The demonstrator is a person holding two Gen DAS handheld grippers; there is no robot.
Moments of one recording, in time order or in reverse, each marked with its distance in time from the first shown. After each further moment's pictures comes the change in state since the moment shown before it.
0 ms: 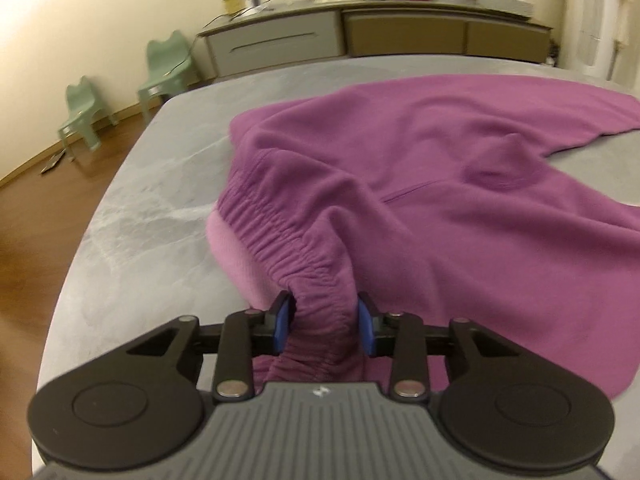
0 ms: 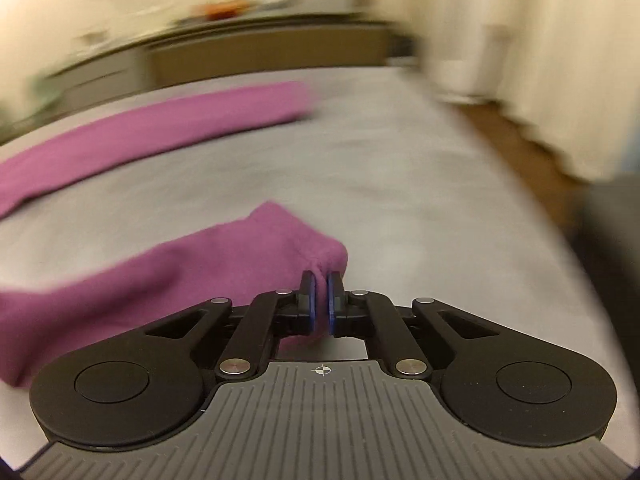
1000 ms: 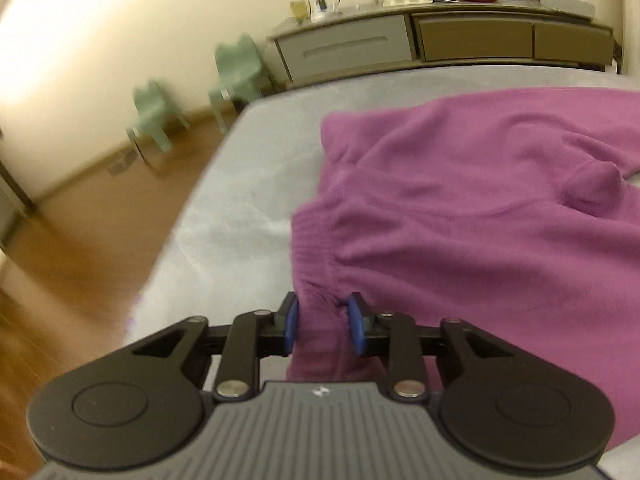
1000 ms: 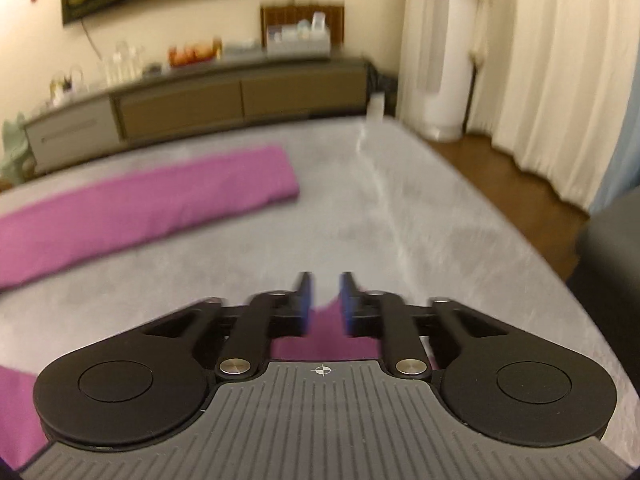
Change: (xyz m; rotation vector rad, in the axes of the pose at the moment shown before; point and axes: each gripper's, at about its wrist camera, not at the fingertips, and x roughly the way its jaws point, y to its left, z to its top) left arm -0.032 0.012 0.022 -0.012 -0.068 0.263; right arm 0.061 0.039 0.065 0.059 -0.118 0.025
